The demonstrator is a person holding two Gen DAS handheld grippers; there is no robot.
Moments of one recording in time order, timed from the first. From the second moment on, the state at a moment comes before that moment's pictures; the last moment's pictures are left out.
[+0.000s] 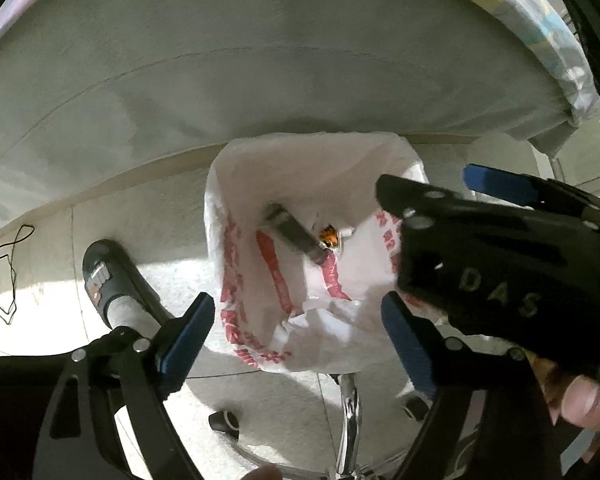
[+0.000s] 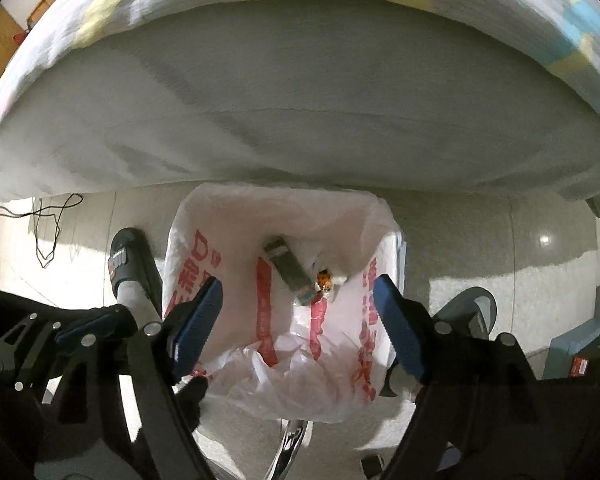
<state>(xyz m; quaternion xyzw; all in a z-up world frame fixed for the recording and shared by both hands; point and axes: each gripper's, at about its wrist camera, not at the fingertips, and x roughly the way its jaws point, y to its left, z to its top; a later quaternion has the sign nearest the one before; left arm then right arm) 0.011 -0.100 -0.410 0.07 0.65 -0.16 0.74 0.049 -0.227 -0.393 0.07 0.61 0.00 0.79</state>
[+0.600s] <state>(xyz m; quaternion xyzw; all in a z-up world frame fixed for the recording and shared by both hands) 0.011 -0.093 -0.387 0.09 0.61 -0.15 0.78 0.037 -0.242 -0.375 0.09 0.59 -0.01 0.80</state>
